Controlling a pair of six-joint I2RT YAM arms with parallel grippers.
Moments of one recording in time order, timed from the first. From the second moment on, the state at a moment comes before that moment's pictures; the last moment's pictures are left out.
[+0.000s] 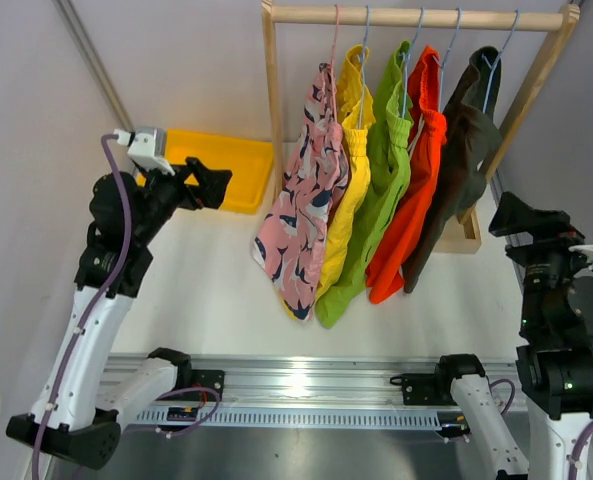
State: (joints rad) left arm -0.22 0.89 1.16 -0.31 0.19 -0.26; right arm 0.06 0.50 1.16 -0.53 0.33 0.60
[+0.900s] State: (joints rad) left arm -0.54 1.58 2.06 -0.62 -0.20 -0.19; right arm 0.15 0.99 1.65 -0.46 -0.25 0.46
